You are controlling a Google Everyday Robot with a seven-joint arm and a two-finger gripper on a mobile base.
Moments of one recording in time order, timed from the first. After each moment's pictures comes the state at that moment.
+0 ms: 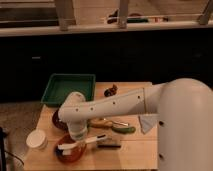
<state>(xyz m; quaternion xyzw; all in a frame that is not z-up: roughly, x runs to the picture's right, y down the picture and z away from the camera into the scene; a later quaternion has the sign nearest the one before) -0.123 0.278 0.713 -0.43 -0.07 -0.13 0.89</state>
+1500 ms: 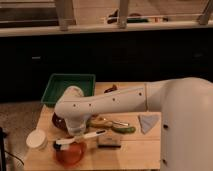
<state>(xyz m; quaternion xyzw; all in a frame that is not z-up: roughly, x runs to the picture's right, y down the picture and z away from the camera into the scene) -0.132 0.246 0.689 -0.40 -0.06 -0.14 0.90</state>
